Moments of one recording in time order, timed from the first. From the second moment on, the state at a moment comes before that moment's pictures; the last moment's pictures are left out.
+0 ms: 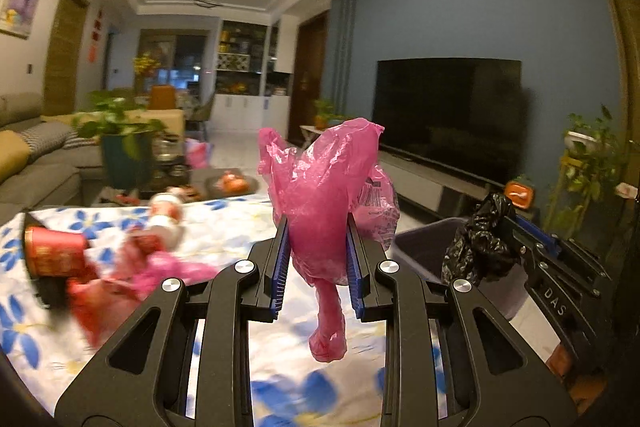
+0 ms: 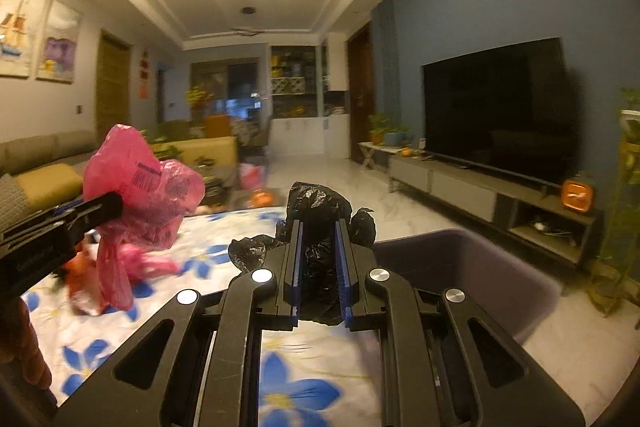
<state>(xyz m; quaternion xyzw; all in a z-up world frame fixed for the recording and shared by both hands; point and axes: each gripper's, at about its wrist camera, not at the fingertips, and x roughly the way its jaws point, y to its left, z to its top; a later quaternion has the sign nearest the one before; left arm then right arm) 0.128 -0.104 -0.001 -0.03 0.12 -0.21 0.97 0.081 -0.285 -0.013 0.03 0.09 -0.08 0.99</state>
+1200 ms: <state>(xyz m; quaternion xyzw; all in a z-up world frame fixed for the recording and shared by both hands) 0.184 -0.257 -0.046 0.00 0.17 -0.33 0.93 0.091 -0.359 -0.042 0.05 0.09 -0.20 0.97</state>
